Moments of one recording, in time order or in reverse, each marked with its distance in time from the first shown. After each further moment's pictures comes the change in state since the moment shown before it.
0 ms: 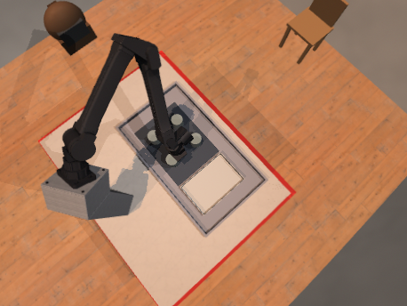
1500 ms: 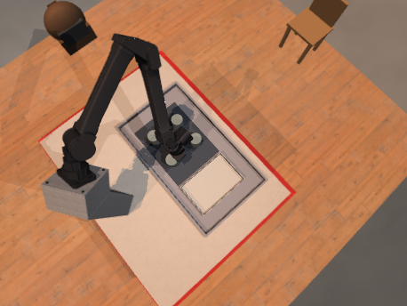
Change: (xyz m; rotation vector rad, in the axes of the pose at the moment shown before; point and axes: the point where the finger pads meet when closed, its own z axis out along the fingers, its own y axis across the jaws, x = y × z) arm 0.001 0.000 -0.001 0.000 -0.009 -0.003
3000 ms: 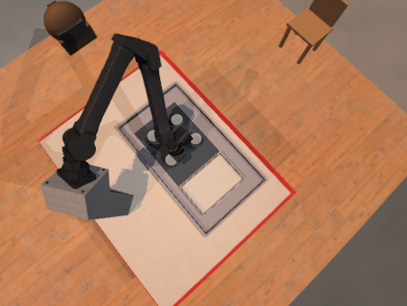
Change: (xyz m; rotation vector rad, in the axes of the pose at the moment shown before) arm 0.001 0.000 -0.001 0.000 -0.008 -0.003
